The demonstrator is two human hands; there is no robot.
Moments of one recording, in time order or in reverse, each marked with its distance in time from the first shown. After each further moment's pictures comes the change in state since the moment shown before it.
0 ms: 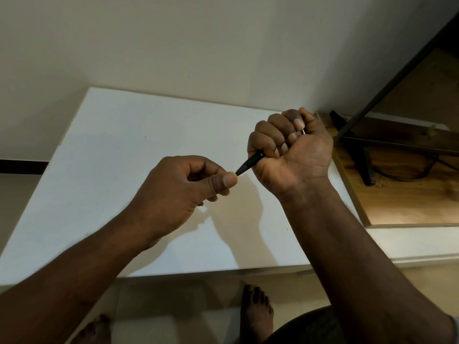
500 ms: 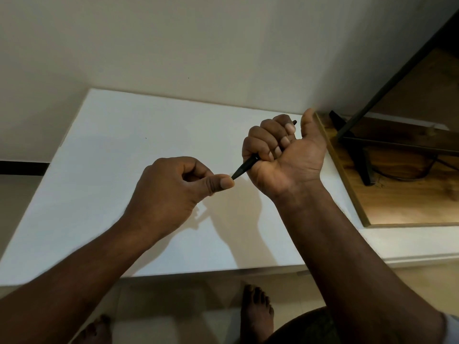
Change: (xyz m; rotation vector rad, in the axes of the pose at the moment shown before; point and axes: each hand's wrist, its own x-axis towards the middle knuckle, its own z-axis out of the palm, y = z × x) left_hand 0.001 -0.001 -0.001 0.217 0.167 -0.016; right_hand 0.002 0.004 -0.006 0.026 0.007 0.063
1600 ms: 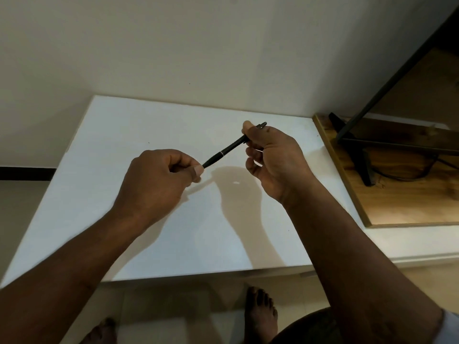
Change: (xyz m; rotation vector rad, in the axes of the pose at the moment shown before) left_hand 0.021 -0.024 -0.016 0.044 0.115 -0.042; right_hand 0.018 -0.003 -0.010 -1.047 0.290 -0.120
